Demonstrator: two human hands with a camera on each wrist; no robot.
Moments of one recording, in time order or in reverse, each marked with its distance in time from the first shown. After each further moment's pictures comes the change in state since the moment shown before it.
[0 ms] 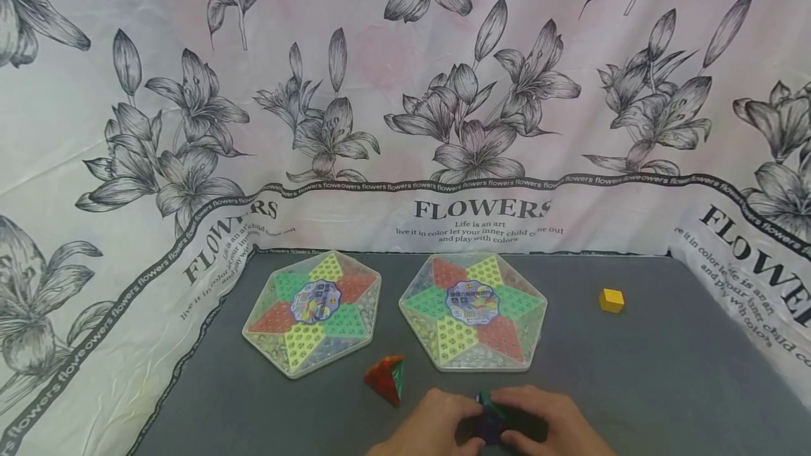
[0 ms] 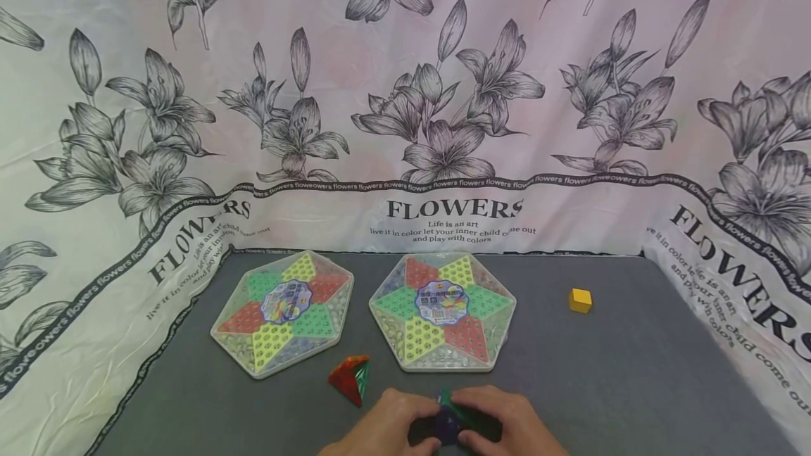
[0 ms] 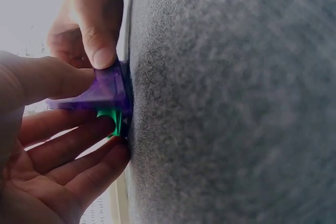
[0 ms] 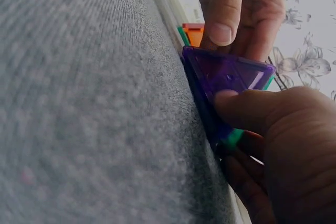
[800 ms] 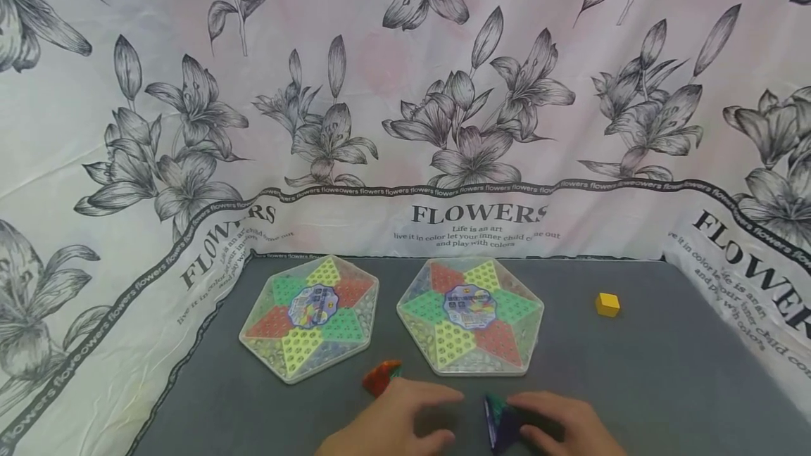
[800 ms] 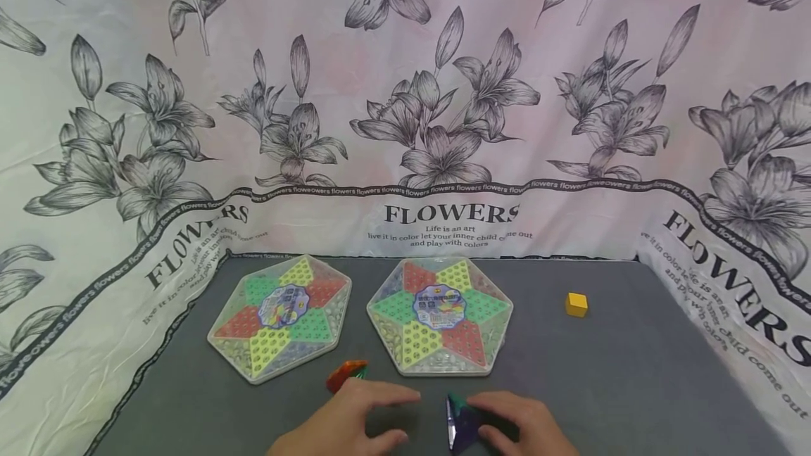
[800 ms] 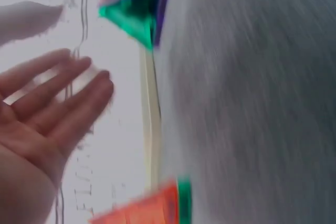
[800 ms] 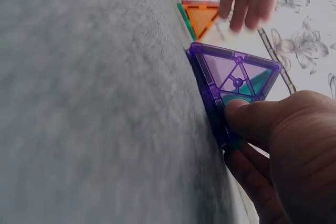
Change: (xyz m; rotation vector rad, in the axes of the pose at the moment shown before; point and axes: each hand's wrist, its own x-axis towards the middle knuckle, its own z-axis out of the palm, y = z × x) left_hand -0.030 -0.013 -0.046 -0.152 0.033 0.103; right_hand -0.015 0.011 -0.015 -0.176 0.068 -0.048
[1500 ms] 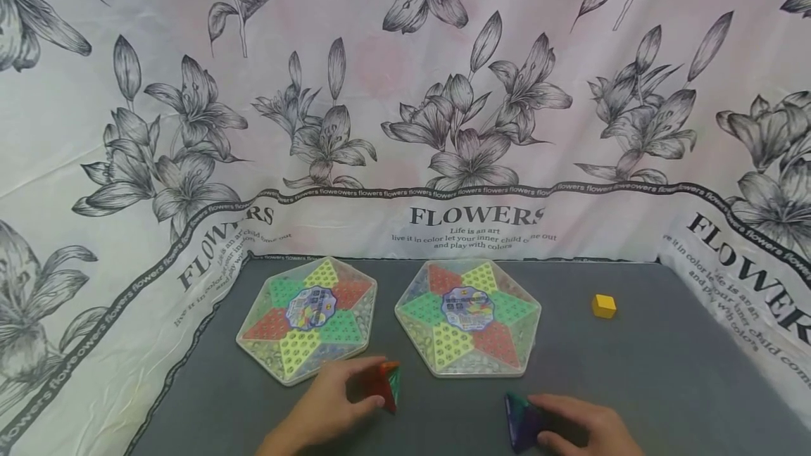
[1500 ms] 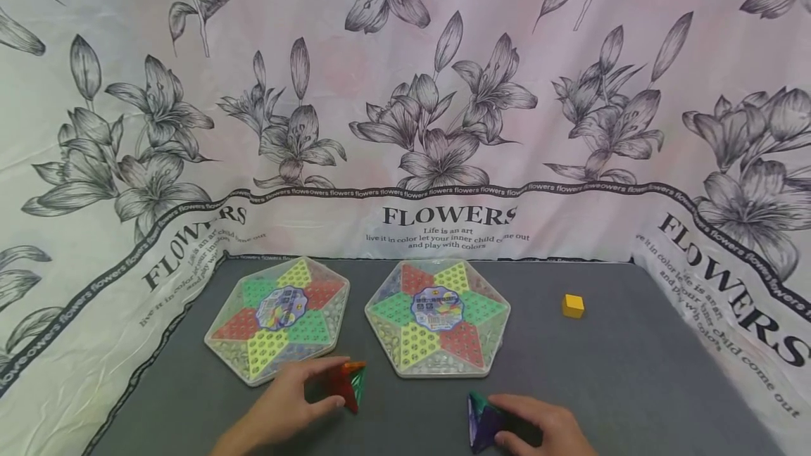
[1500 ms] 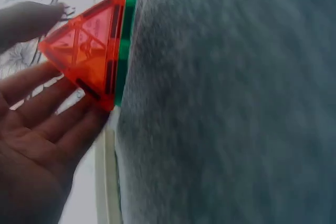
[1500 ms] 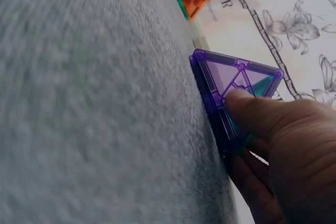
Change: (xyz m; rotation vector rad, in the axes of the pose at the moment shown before) left_hand -0.053 -0.053 -0.044 -0.015 0.213 -0.327; right_hand -0.021 -0.003 -0.025 -0.069 -0.063 0.331
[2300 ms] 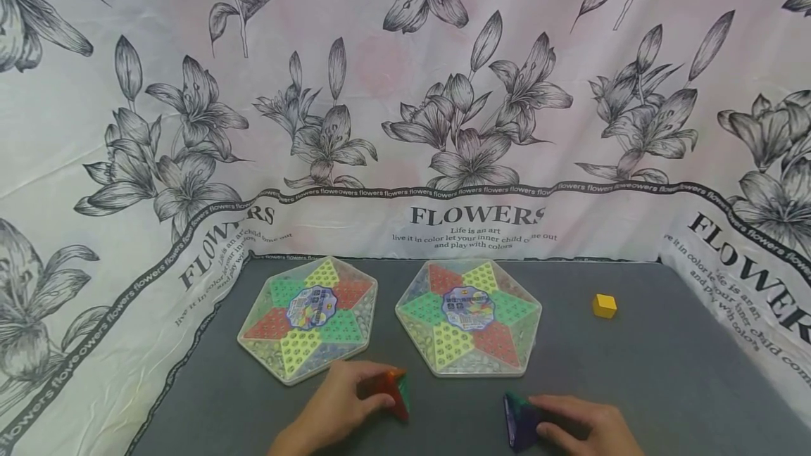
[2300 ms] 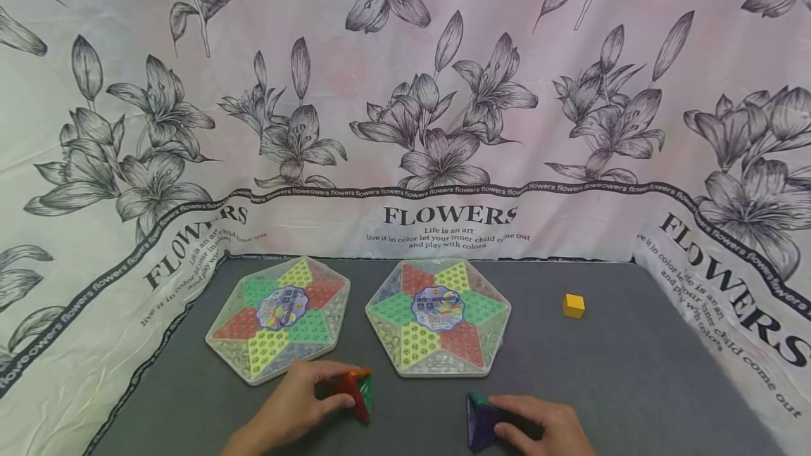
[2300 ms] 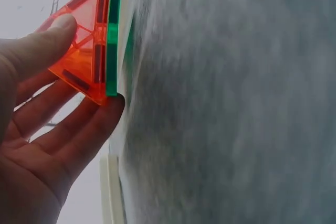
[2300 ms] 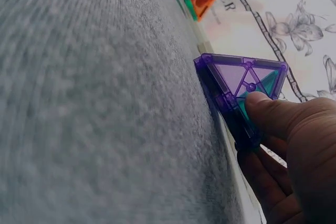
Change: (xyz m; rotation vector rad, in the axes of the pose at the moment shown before) left_hand 0.008 0.004 0.013 -0.001 -0.003 0.023; right_hand 0.002 -0.015 0.002 0.002 0.113 0.018
